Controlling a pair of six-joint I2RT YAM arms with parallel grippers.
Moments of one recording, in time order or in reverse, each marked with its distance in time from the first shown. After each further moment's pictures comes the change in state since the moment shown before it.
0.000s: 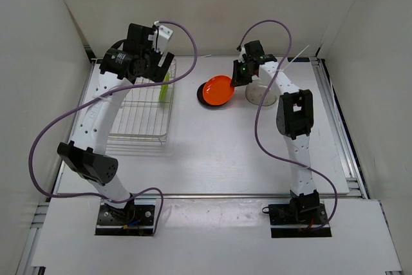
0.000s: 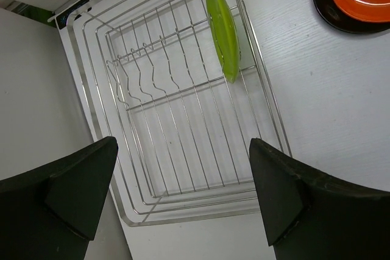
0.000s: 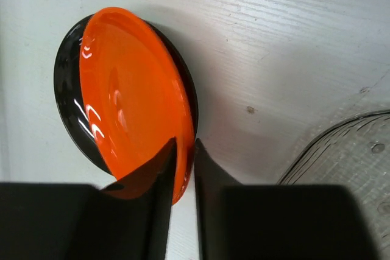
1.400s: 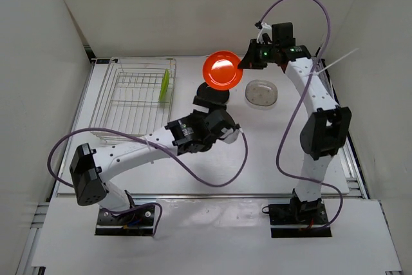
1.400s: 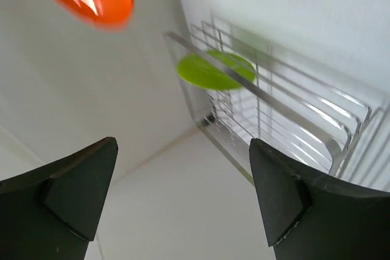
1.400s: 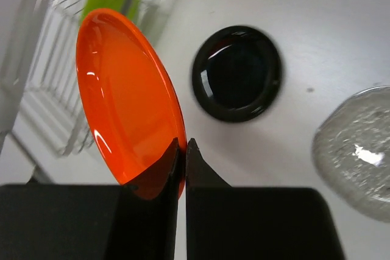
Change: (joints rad) left arm -0.801 -0.147 -0.637 0.368 -0.559 0.793; right arm -0.058 -0.544 -0.300 0.059 -0.292 -0.005
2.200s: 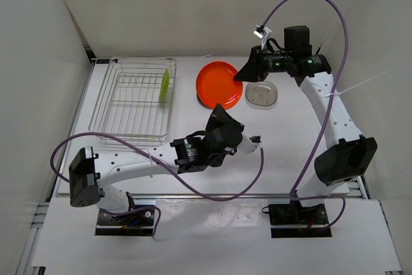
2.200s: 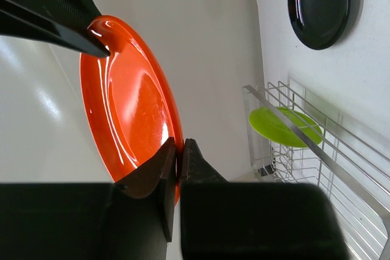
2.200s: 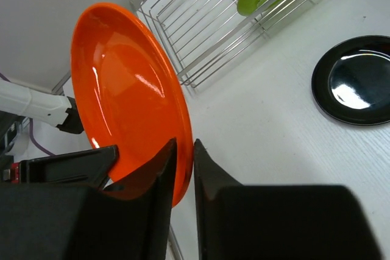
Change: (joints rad) left arm -0.120 -0.034 -0.122 0.502 -0.076 0.303; right arm 0.026 -0.246 -0.121 -0.068 -0.364 -0.145
